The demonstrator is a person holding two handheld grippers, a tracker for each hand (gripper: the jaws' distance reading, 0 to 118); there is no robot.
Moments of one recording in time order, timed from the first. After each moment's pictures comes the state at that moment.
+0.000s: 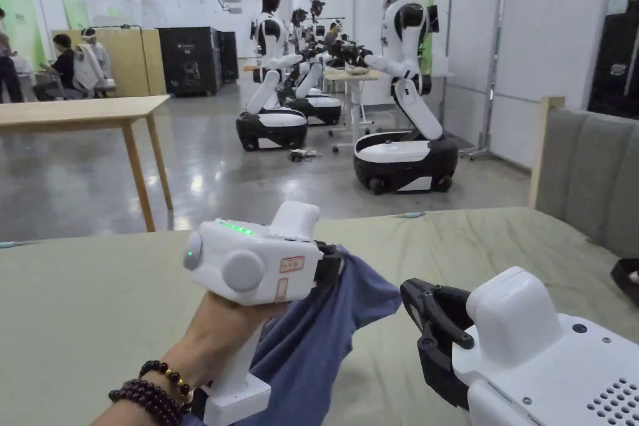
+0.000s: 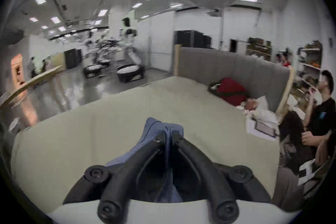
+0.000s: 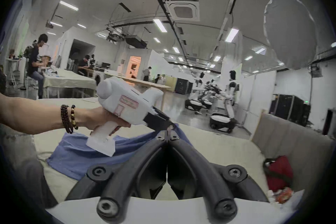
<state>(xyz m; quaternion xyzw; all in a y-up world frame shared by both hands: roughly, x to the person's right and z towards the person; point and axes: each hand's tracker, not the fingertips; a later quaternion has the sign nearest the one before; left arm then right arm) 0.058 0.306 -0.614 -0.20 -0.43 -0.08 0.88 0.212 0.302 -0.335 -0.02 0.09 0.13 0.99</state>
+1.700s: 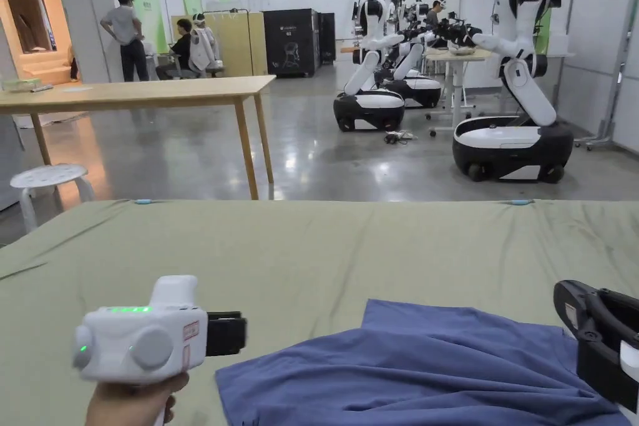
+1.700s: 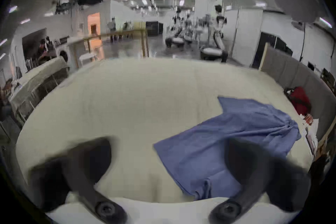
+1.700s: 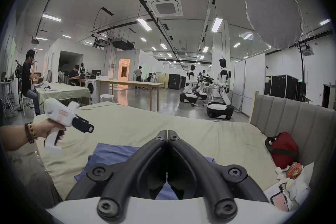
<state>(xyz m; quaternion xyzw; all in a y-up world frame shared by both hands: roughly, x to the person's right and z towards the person) -0.234 0.206 -0.554 -0.35 -0.04 0.02 0.94 0.205 0.284 -0.317 -0.04 0.08 0.05 0.99</state>
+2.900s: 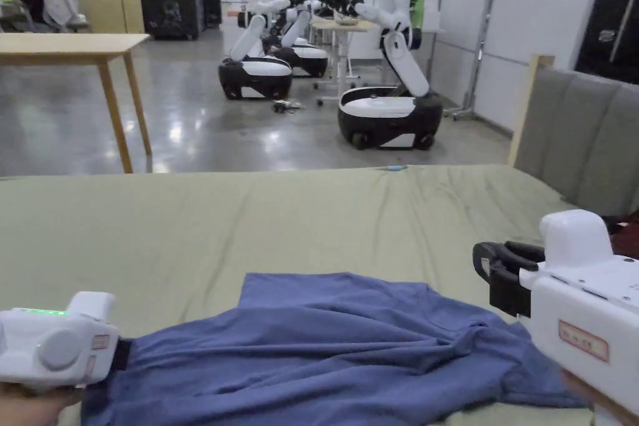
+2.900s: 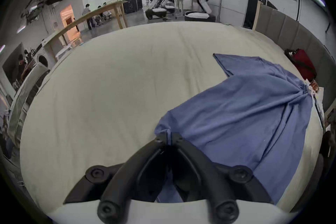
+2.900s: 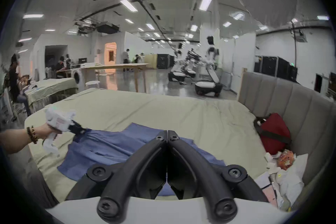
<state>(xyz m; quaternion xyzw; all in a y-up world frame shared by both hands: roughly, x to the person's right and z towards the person) -0.186 0.140 -0.609 -0.42 -0.10 -0.07 0.90 0.299 0.283 -0.370 -0.16 0.00 0.02 0.99</state>
